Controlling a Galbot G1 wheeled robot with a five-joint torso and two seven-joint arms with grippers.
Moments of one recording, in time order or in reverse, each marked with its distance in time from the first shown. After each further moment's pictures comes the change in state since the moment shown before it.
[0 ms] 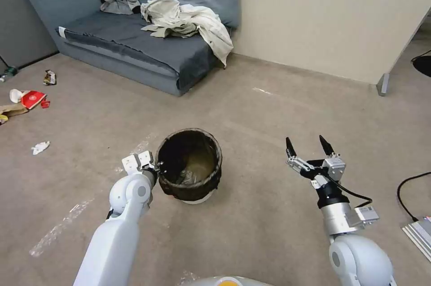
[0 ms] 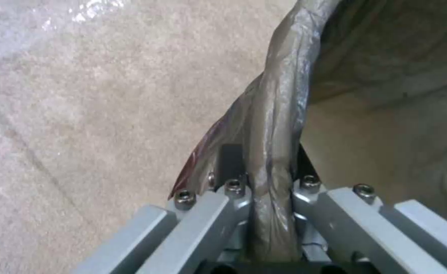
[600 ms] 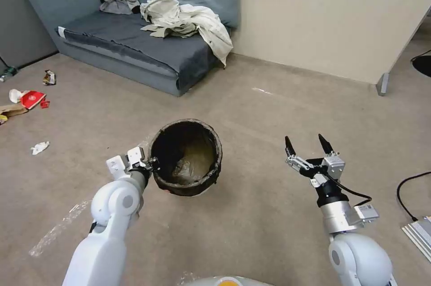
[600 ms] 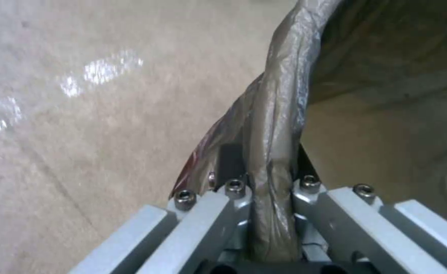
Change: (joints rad) left arm 0.140 0.006 -0.076 -0.311 -0.018 0.019 -0.015; right arm 0.013 -0.008 -0.002 0.004 0.004 -0.013 0.000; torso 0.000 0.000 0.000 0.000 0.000
